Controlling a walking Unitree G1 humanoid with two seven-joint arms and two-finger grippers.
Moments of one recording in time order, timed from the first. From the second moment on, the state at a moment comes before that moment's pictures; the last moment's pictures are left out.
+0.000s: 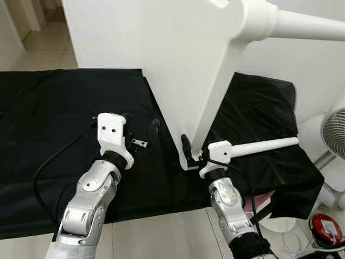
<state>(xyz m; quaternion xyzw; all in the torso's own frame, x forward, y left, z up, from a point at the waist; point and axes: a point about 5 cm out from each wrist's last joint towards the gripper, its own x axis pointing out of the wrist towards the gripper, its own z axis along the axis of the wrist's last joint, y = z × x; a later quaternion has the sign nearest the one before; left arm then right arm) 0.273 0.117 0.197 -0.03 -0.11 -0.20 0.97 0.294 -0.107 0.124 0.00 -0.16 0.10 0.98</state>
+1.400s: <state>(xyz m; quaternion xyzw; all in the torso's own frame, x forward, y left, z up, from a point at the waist) 0.268 0.144 0.209 0.00 -0.12 -0.18 0.98 0.291 -0.030 0.137 0.10 -0.09 0.37 0.92</state>
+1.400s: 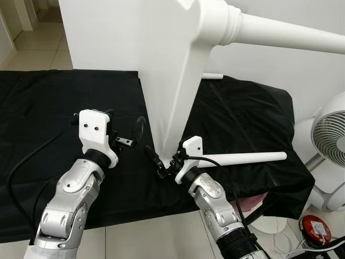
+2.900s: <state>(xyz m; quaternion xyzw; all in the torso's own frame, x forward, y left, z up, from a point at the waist) 0.238 0.109 0.173 0.01 -0.01 -0.29 0.96 0.269 -0.147 0.140 0.04 -0.11 0.15 0.98</state>
